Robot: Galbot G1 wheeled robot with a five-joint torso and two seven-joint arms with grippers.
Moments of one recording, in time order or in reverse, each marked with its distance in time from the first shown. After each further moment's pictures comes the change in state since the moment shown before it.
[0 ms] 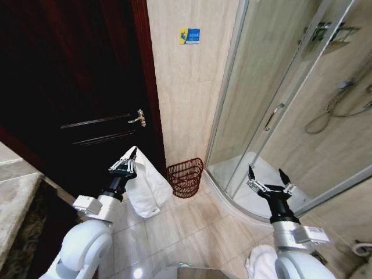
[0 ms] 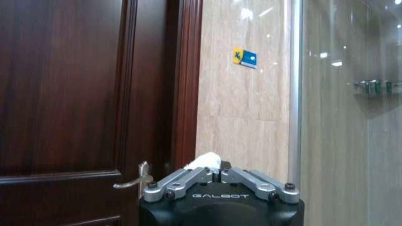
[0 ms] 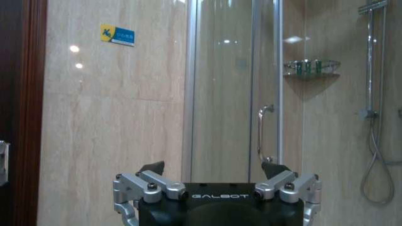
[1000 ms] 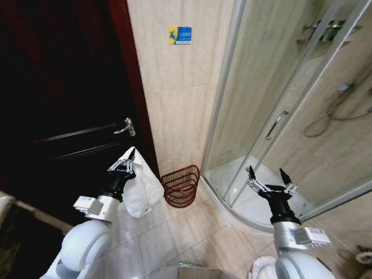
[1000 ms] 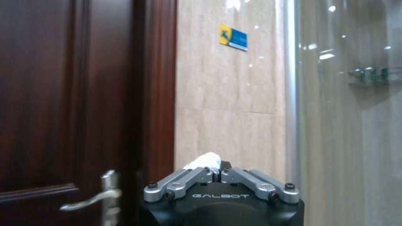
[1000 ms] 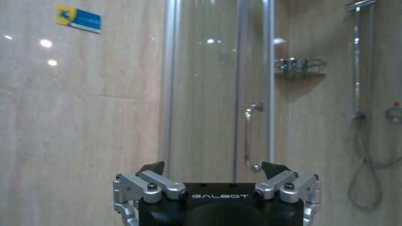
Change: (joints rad) left arm 0.005 -0.002 0.000 0.006 0.043 0.001 -0.008; right arm -0.004 0.000 0.001 0.000 -0.002 0.015 -0.001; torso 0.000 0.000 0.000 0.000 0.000
